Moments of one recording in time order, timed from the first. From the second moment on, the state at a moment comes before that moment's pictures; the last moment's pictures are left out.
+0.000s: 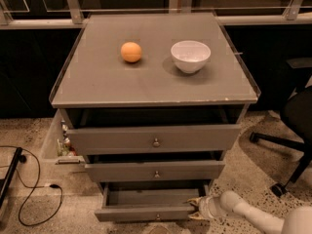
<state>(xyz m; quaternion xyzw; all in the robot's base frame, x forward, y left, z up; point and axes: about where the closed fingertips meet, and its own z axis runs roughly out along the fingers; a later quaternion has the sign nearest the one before) 0.498 -0.205 0.150 -0.72 0.62 0.09 0.30</state>
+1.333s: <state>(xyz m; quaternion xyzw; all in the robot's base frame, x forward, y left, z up) 0.475 -0.214 0.148 -0.72 0.62 0.09 0.30</state>
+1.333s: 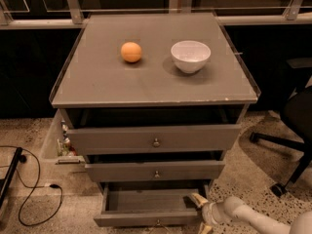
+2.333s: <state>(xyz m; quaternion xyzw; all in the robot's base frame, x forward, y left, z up) 0.426 -0.237 0.148 -0.72 0.62 0.12 0.29</state>
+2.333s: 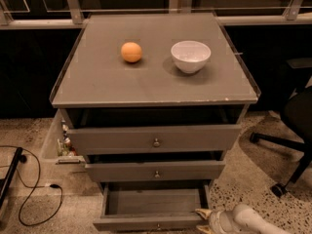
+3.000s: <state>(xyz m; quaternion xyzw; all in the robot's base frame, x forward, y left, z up) 0.413 -0.245 0.153 -0.73 0.61 0.11 0.29</state>
